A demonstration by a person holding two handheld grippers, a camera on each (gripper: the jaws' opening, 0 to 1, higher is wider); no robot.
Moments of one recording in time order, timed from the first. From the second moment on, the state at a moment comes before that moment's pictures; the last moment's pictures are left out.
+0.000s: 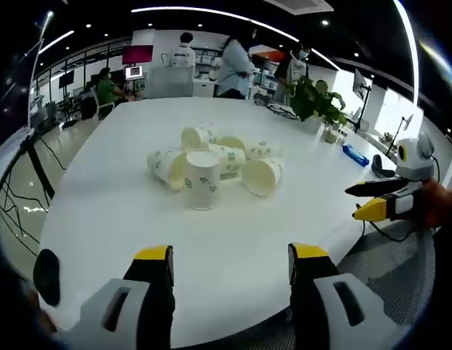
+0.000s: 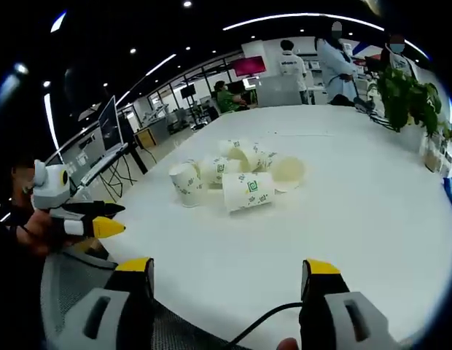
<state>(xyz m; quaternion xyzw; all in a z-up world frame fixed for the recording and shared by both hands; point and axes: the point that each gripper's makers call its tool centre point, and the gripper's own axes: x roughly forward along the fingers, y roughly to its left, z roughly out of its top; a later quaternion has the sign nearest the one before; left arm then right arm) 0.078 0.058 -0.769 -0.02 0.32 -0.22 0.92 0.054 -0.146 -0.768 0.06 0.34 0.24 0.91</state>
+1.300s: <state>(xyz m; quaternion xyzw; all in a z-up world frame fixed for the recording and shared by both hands) 0.078 0.059 -0.767 -0.02 0.32 -0.22 0.92 0.057 -0.150 -0.776 0.07 0.35 0.24 0.90</state>
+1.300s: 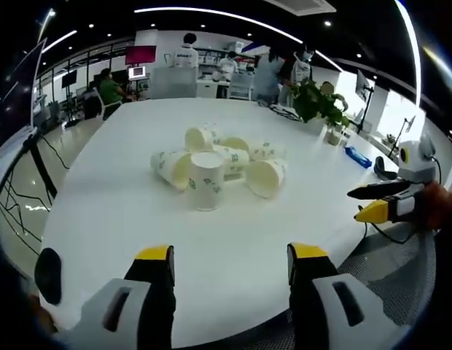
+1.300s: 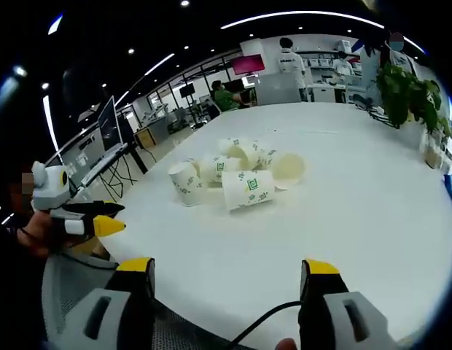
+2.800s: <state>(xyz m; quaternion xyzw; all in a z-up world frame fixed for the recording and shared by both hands) 0.115 0.056 -0.768 -0.01 0.33 -0.22 0.92 0.056 -0.151 -0.781 0.06 0.35 0.25 0.90</state>
